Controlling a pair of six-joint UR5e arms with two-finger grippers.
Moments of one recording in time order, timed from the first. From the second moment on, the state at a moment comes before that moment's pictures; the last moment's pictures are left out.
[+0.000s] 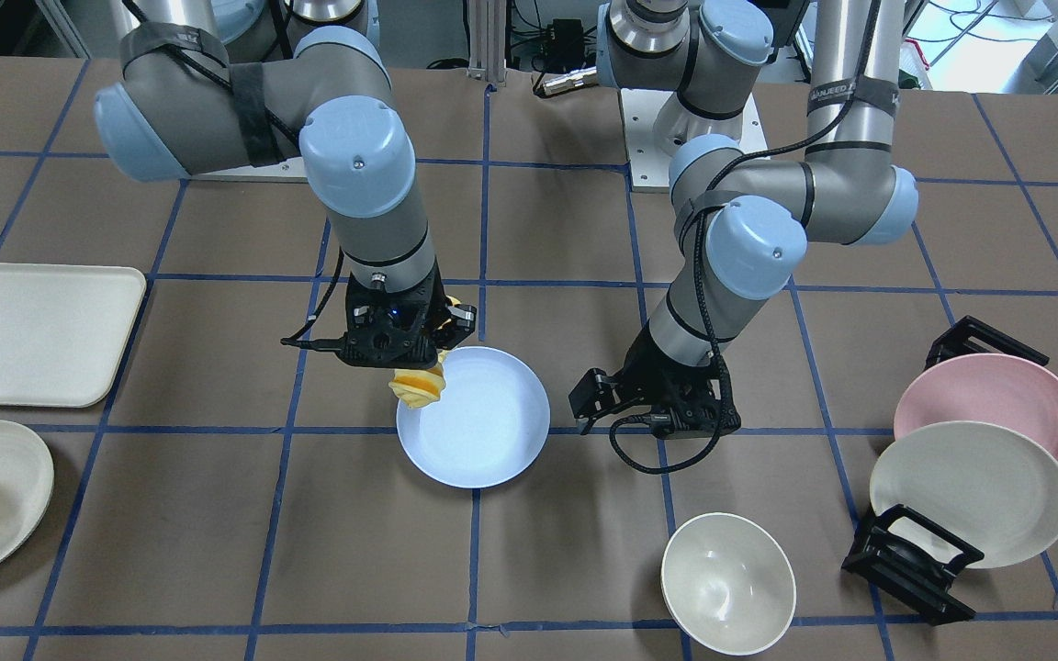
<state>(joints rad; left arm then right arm) -1.61 -1.87 -1.85 -0.81 1.37 -0.23 1.87 -1.27 1.69 -2.03 -1.50 0.36</state>
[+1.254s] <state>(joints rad) -1.62 -1.56 -1.54 -1.55 1.60 -0.13 1.93 -1.08 1.67 -2.16 -1.46 0.36</state>
